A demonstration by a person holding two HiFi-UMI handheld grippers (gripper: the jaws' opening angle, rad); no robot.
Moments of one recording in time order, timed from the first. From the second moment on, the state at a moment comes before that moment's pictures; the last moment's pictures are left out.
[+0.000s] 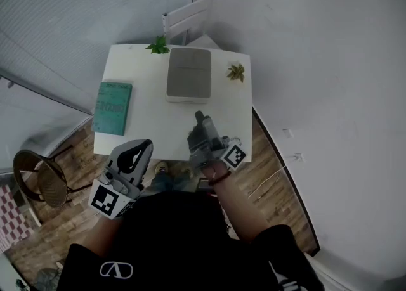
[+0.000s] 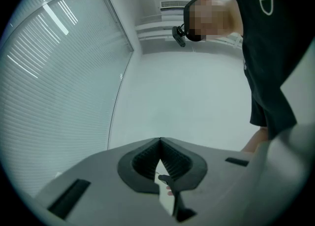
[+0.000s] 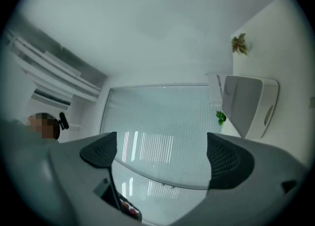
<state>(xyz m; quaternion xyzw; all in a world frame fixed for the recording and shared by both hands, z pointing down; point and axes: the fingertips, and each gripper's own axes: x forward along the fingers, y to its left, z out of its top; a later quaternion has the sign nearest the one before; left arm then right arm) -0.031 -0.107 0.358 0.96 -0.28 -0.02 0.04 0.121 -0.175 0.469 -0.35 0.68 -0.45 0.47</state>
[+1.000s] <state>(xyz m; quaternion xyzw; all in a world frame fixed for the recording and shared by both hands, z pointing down) -0.058 -0.096 0.411 0.95 -0.31 0.04 0.08 0.143 -0.262 0.692 -0.41 0.52 -0.56 0.49</state>
